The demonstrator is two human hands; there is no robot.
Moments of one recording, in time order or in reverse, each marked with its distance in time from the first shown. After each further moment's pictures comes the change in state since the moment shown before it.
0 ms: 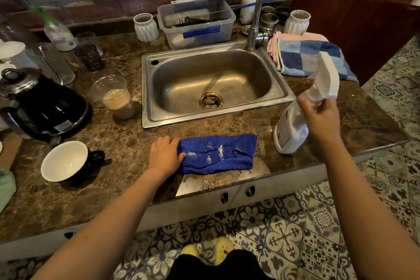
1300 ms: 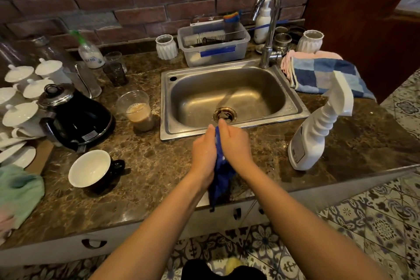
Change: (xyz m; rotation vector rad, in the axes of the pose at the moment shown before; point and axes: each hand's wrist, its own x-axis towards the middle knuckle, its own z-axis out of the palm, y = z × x) left_hand -0.032 0.103 -0.093 -1.640 0.172 -0.414; right_hand -0.080 -0.068 0.161 -0.161 -0.337 -0.080
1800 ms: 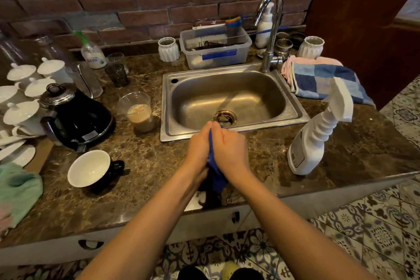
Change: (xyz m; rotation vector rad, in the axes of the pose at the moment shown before) left_hand 0.004 0.023 -0.005 -0.143 -0.094 -0.085; right_hand -0.023 -0.026 -0.002 -0.094 0.067 -0.134
